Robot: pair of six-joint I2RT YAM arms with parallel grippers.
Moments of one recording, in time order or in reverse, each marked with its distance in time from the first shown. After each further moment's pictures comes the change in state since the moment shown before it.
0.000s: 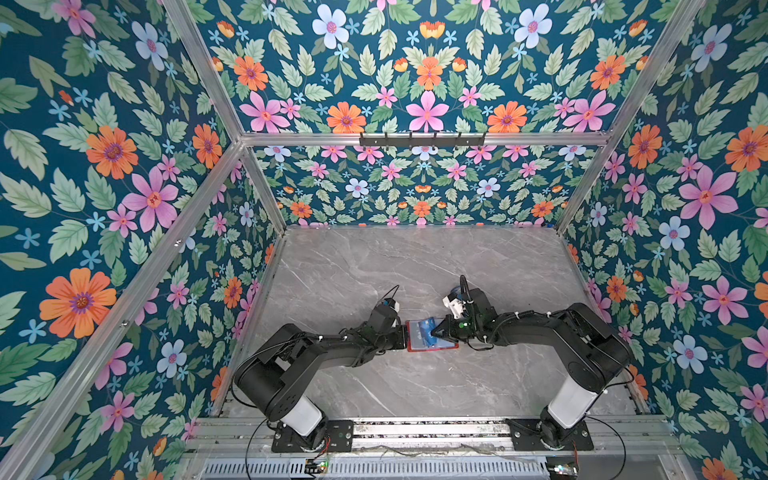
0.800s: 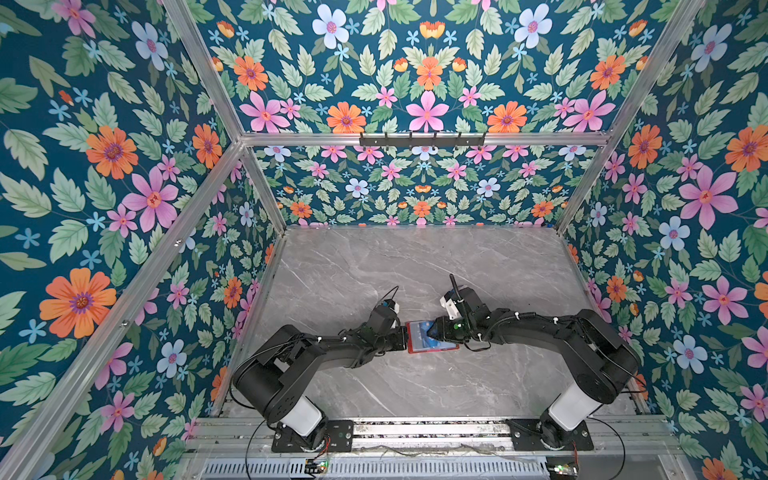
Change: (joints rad) left arm 0.000 -0.011 -0.013 0.000 0.013 -0.006; right arm 0.092 -0.093 0.105 -0.312 0.250 -0.058
